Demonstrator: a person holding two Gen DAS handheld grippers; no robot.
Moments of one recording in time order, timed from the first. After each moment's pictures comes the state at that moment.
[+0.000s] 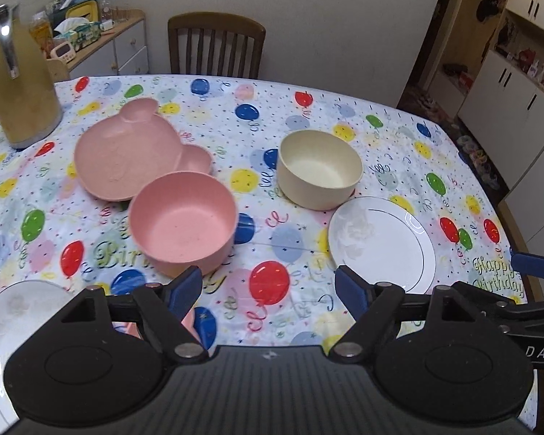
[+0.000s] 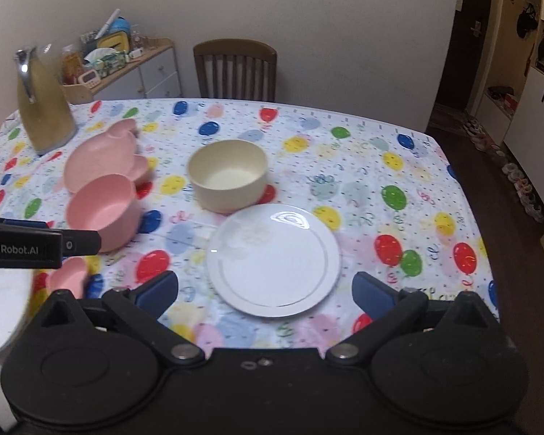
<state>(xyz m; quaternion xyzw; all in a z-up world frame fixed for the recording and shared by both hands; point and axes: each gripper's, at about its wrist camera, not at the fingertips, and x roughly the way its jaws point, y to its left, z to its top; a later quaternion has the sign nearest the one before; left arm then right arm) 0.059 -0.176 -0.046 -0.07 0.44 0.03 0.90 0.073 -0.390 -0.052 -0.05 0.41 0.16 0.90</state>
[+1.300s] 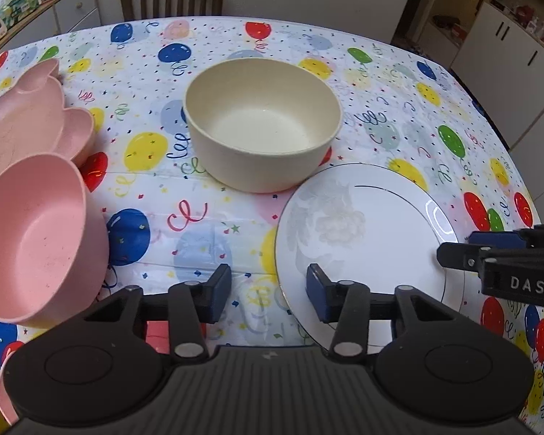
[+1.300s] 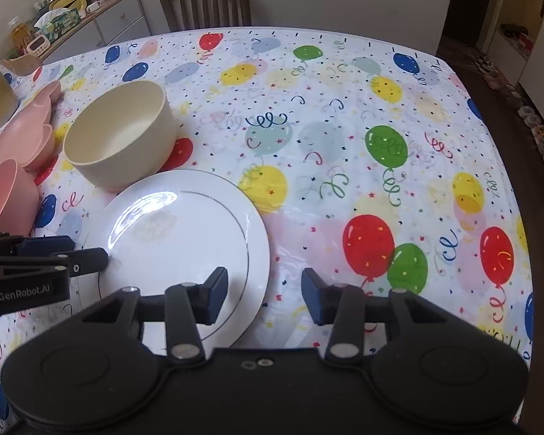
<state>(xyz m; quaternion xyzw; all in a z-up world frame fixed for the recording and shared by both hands) 0.163 -0.232 -0.142 -0.06 0.50 -0.01 0.86 0.195 -0.428 -0.140 -0.02 0.51 0.17 0.84</state>
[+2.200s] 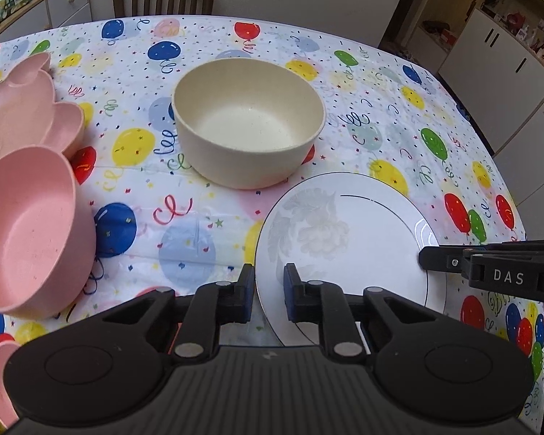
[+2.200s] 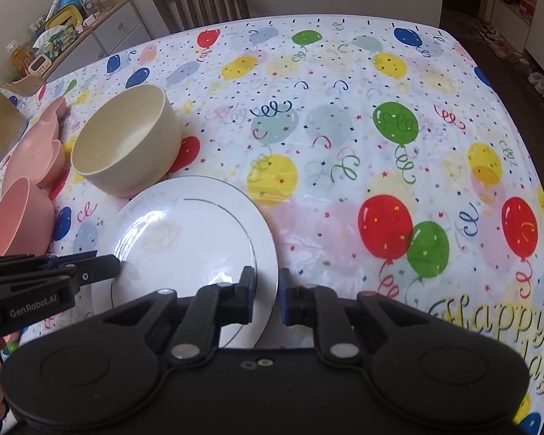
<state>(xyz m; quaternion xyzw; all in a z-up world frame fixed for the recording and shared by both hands) 0.155 -0.229 -0.139 -0.08 0.50 -0.03 0.86 0.190 -0.437 -0.142 0.04 0.53 0.18 0.83</state>
